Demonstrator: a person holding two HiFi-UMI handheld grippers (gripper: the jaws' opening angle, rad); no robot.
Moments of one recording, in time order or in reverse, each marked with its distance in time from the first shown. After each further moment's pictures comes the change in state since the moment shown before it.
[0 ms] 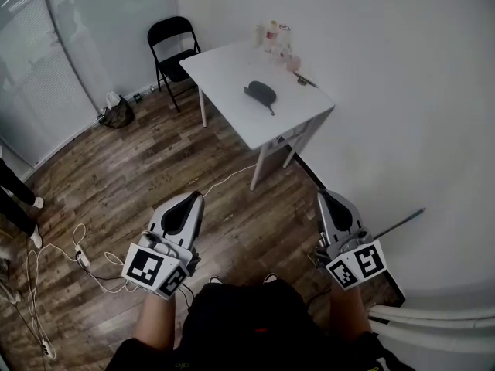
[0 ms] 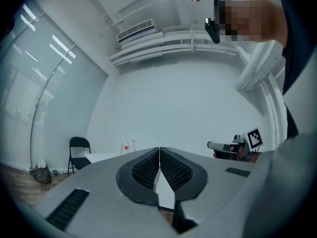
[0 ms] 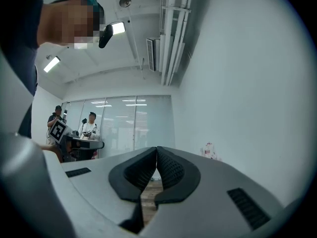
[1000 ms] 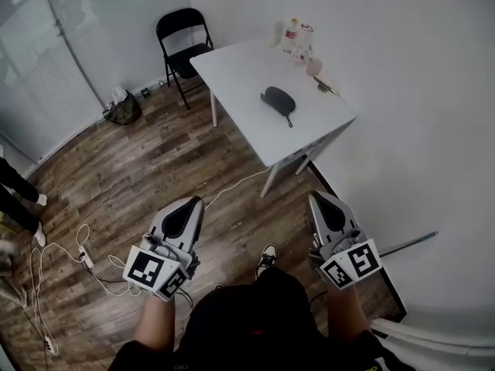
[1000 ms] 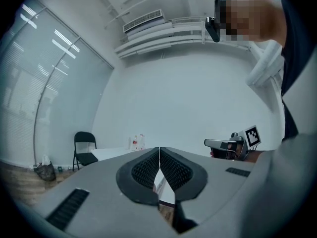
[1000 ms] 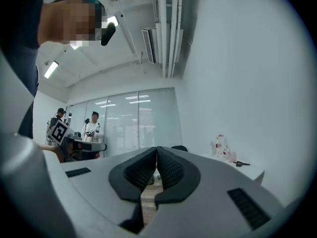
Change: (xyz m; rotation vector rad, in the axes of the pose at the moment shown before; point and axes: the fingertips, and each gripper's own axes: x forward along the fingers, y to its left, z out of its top) left arm 0.075 0.105 -0.029 -0.025 0.067 0.055; right arm 0.139 -0.034 -0.053 0.048 0.049 0.092
